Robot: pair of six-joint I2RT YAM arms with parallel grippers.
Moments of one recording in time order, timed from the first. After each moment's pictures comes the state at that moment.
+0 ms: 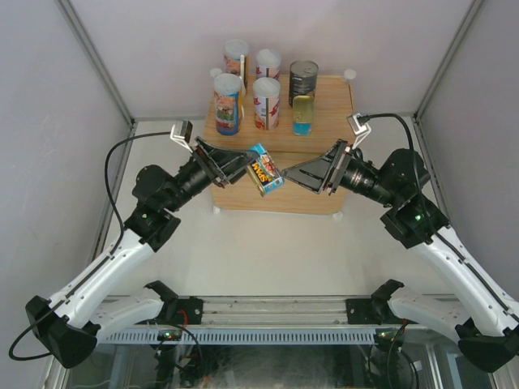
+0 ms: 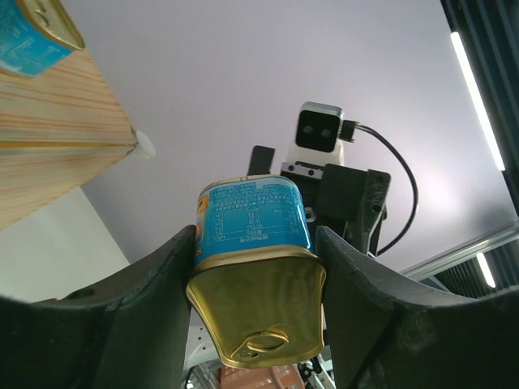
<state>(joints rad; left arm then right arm) -0.62 0.96 0.93 0.34 0.34 -1.30 0.61 0.95 1.15 -0.07 -0.51 0.97</state>
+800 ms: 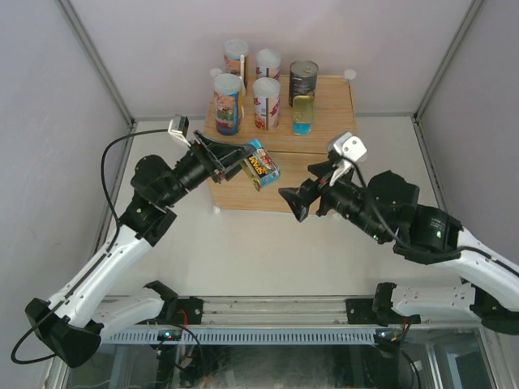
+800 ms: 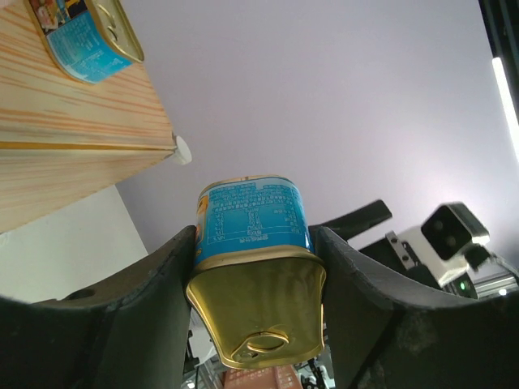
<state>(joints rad) -0.57 0.98 0.99 0.17 0.34 -1.29 1.11 0.96 1.40 -0.55 0.30 0.20</state>
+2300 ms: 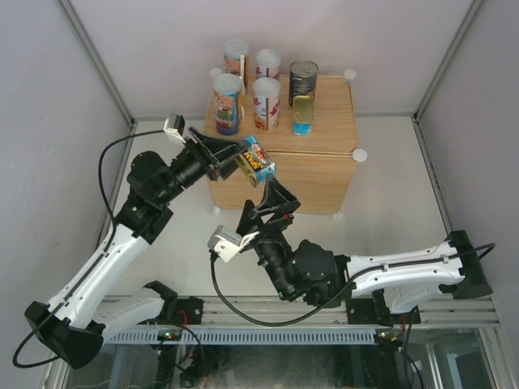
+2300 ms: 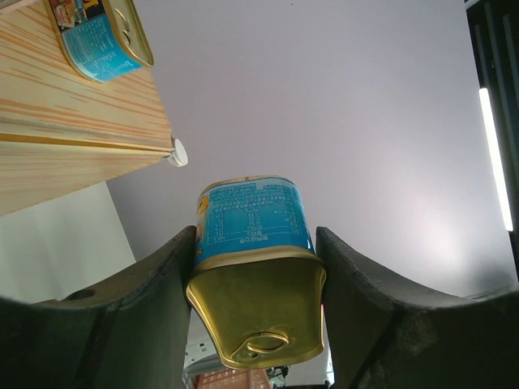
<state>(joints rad) -0.52 0.98 1.03 0.11 0.36 -1.37 1.64 1.32 1.16 0.50 1.12 -1.36</state>
